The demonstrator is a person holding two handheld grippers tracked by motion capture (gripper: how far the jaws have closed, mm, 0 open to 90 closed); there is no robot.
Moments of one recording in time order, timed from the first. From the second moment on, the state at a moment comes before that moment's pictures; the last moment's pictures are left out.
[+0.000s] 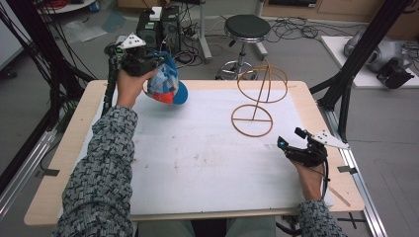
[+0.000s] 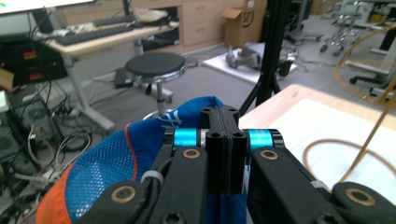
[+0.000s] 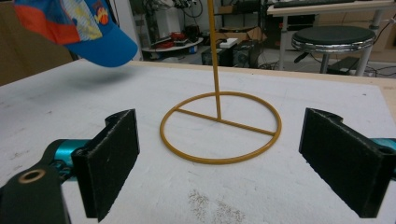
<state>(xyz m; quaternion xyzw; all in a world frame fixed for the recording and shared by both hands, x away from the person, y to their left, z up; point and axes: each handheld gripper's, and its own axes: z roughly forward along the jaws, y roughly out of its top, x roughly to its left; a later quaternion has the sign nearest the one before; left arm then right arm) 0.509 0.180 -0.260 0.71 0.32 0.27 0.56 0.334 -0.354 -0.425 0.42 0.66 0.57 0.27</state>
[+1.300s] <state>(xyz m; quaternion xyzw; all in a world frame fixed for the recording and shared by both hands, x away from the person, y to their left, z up) 0.487 0.084 -0.103 0.68 0.20 0.27 0.65 0.335 -0.356 -0.425 0.42 0.65 0.58 0.26</state>
